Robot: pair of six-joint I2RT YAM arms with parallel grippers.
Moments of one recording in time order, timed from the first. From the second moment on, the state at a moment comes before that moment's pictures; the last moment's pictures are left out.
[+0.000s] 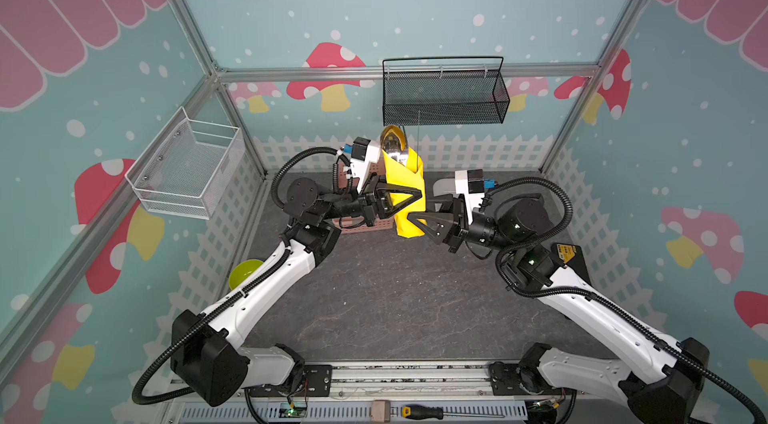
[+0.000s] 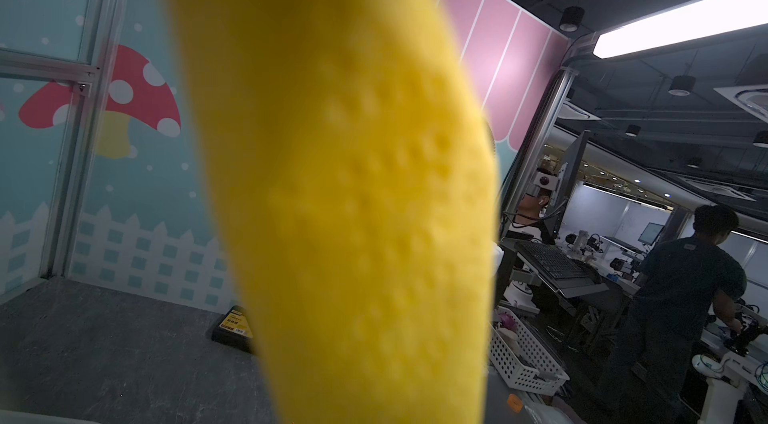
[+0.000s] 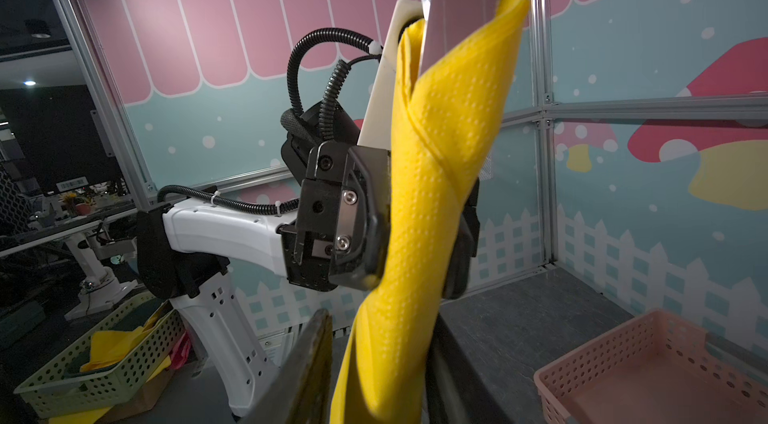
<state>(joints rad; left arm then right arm) -0.51 1.34 1.20 0.72 1.05 -0.87 0.70 1.12 1.05 0.37 -0.65 0.36</state>
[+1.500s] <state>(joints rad) -0.49 1.26 1.13 0.66 1.06 -0.83 0.70 1.12 1.05 0.34 -0.65 0.34</state>
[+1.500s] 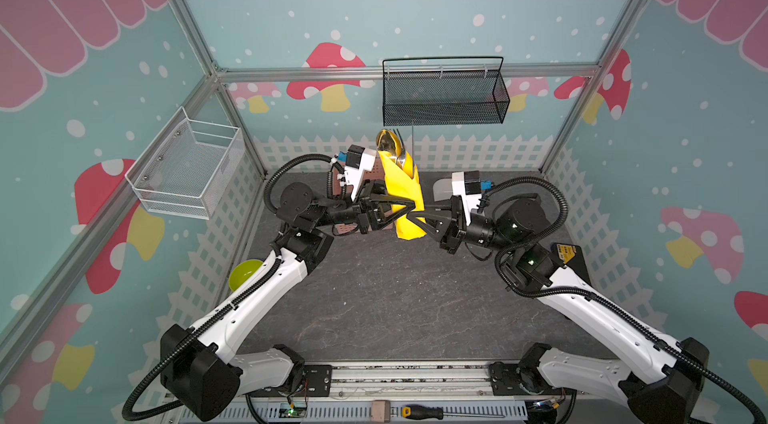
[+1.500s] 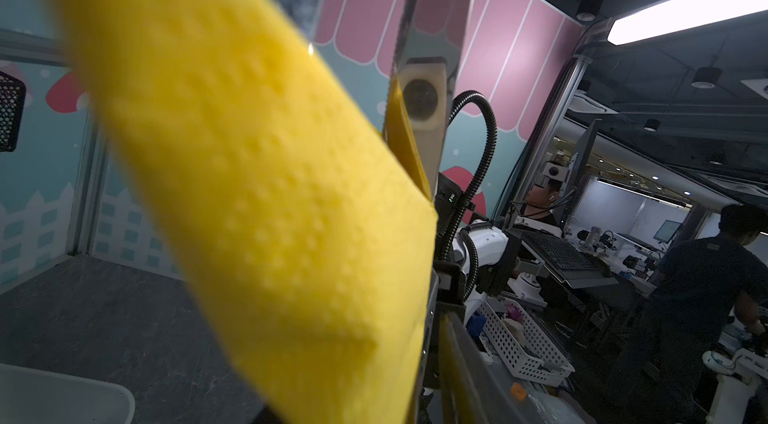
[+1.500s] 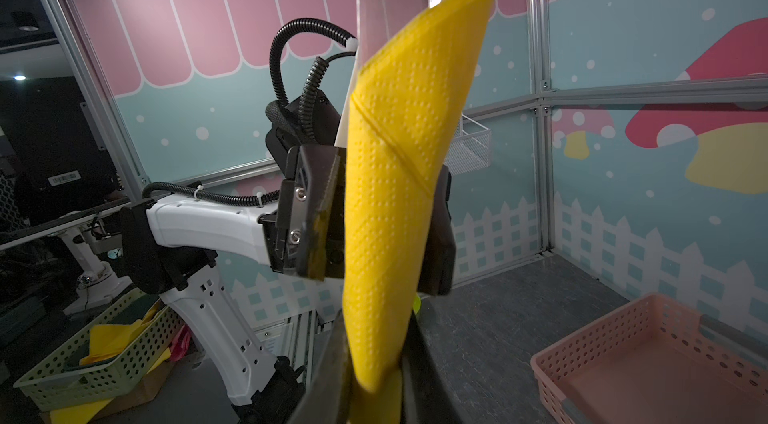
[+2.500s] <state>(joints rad) -0.46 1.28 1.14 0.61 1.07 -0.79 0.70 1.12 1.05 0.31 -0.60 0.34</state>
